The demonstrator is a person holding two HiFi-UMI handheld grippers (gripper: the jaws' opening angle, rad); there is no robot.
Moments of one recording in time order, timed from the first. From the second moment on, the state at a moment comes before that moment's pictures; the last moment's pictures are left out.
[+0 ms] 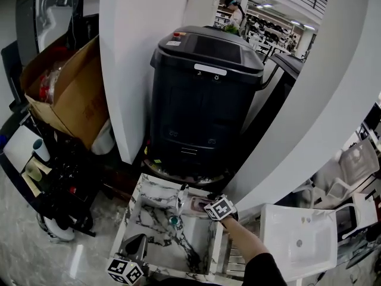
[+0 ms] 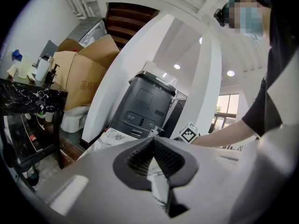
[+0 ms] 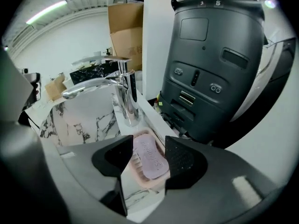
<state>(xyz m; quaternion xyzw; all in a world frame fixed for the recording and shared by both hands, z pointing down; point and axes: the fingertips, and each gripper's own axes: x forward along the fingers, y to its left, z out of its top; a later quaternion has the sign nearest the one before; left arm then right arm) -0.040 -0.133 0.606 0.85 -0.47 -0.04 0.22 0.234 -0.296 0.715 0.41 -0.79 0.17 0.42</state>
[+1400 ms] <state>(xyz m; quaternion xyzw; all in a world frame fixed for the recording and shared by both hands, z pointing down) -0.023 -0.145 0.586 0.94 -0.27 -0.01 0.19 0.176 -0.133 0.562 0.62 -0.76 0.17 0.00</state>
